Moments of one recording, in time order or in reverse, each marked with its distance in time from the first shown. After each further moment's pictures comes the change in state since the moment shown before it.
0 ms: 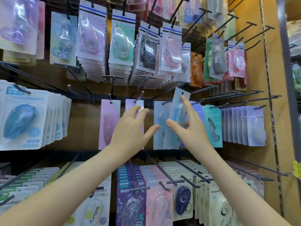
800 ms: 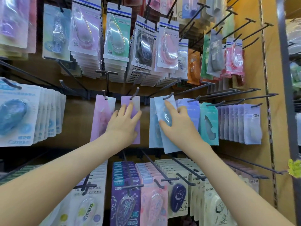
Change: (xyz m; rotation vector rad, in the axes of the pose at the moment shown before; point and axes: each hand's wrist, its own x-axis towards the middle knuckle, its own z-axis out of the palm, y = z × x) left_hand 0.020 -0.029 0.020 0.575 -0.370 0.018; right_hand 0.016 -0.002 0.008 -0.517 -0.167 0.021
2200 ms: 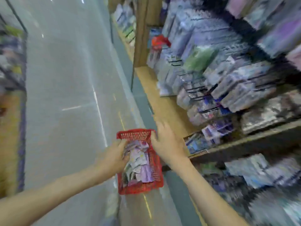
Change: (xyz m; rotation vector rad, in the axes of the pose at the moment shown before) left_hand -0.922 -0.189 -0.051 -0.340 -0.751 -1.677; right_hand -0.615 -0.516 0.403 0.693 -1.276 -0.750
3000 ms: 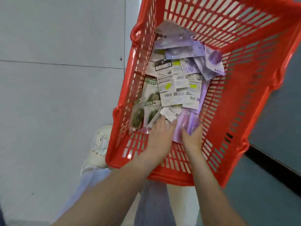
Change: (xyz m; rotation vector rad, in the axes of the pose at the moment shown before) left_hand 0.181 -0.282 0.596 0.066 -0.201 -0.366; right_hand -0.073 0.419 0.603 0.173 -0.487 0.870
